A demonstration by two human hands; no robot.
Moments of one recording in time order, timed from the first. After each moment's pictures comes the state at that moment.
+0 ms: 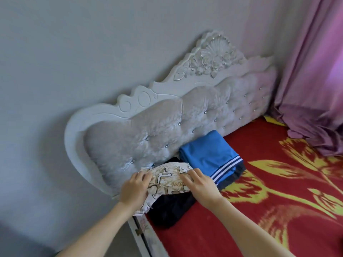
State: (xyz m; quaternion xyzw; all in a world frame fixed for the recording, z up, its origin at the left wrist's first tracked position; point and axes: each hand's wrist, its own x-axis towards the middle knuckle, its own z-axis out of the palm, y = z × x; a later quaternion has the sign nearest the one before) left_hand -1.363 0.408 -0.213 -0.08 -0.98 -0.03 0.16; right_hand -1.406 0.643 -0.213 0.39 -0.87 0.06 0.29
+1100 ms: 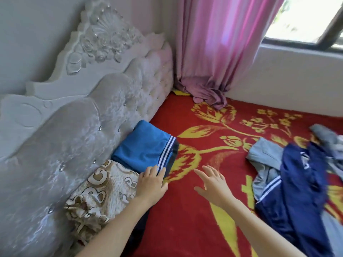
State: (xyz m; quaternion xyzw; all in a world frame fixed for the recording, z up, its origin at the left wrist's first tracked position) left_hand -1.465 0.546 -0.235 -0.34 -0.94 -0.05 -0.03; right_hand -1.351 0.728 -0.213 -0.15 -0.98 0.11 -0.07
